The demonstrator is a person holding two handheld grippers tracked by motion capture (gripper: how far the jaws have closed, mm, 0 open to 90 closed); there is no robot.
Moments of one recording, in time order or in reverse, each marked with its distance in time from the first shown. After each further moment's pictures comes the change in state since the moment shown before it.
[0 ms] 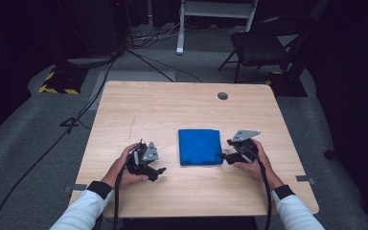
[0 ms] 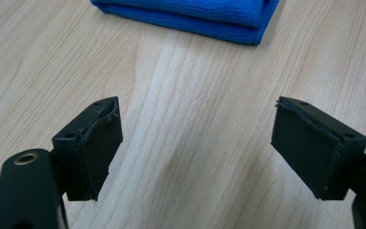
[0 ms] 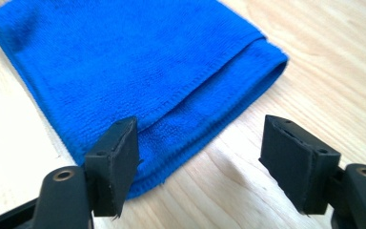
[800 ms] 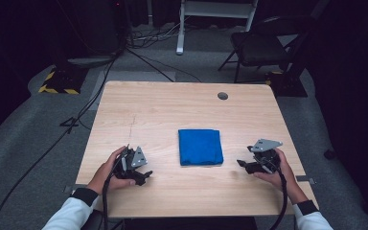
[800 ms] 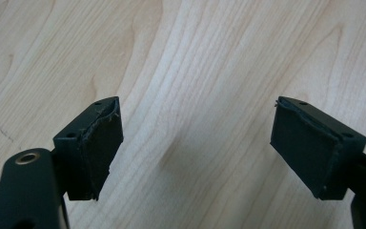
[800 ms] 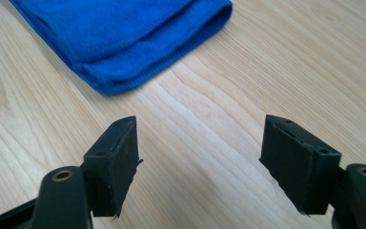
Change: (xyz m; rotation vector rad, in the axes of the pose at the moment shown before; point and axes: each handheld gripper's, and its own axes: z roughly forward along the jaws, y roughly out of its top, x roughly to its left) left arm -0.002 -0.032 -0.021 0.078 0.080 -0.009; right arm 0.000 -0.037 -0.059 0.045 -0.117 -0.026
